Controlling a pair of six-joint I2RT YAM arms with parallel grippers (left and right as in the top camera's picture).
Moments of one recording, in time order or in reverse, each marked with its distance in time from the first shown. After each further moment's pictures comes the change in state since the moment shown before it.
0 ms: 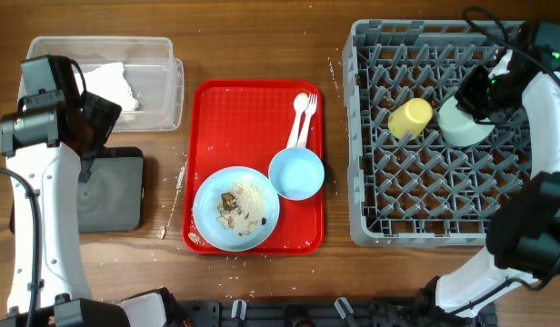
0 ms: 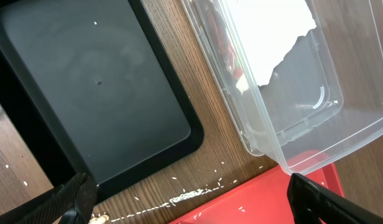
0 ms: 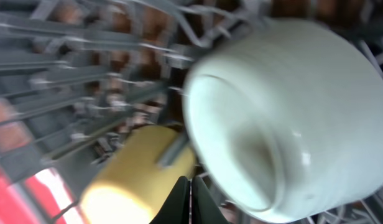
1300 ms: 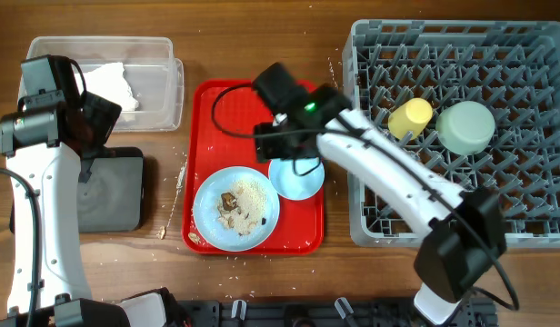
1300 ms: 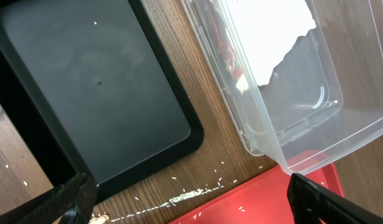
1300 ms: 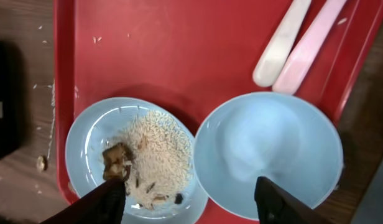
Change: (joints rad) left arm 0.000 0.000 0.000 0.000 0.000 0.000; right arm 1.037 0.010 0.035 0.029 0.134 0.223
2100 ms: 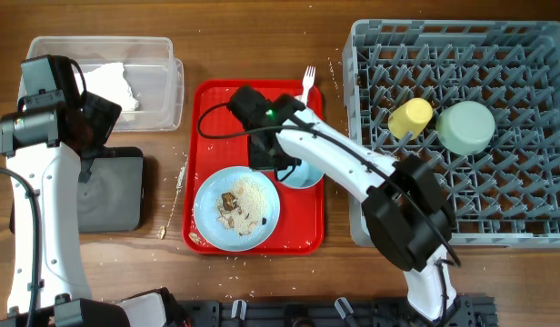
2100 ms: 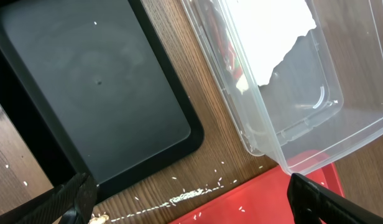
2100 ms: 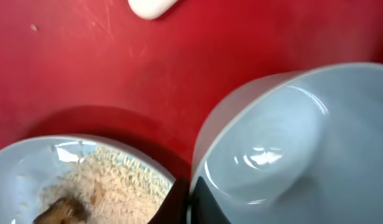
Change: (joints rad) left arm 0.000 0.000 0.000 0.000 0.000 0.000; right arm 0.022 0.224 0.084 -0.035 0.060 0.060
